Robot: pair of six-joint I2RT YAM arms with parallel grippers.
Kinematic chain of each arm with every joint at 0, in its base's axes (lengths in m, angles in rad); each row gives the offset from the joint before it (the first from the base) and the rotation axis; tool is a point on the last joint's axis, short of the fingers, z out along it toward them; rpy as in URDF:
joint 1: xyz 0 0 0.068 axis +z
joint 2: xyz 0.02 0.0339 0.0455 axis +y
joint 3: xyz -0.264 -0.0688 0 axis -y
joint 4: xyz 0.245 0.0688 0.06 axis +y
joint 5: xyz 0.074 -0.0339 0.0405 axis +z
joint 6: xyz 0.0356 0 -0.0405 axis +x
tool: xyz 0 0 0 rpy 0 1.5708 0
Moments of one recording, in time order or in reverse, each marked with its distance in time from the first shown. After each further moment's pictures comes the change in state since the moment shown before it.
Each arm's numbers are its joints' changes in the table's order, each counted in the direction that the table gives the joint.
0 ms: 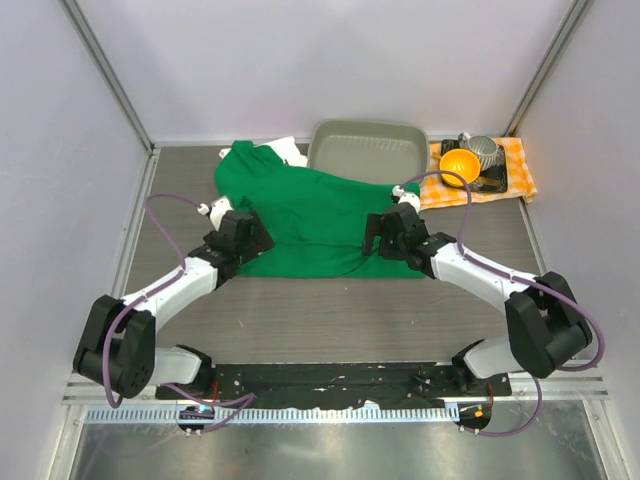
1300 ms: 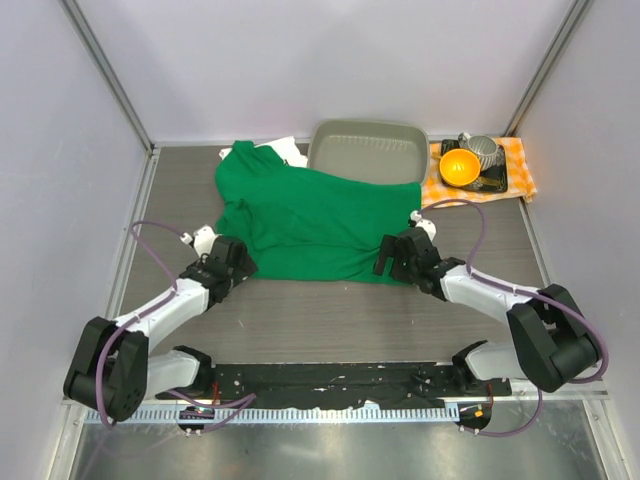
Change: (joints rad) left arm 0.039 -0.094 -0.192 0.082 0.113 -0.083; right arm -0.051 -0.058 -0.254 -0.143 0.037 0.103
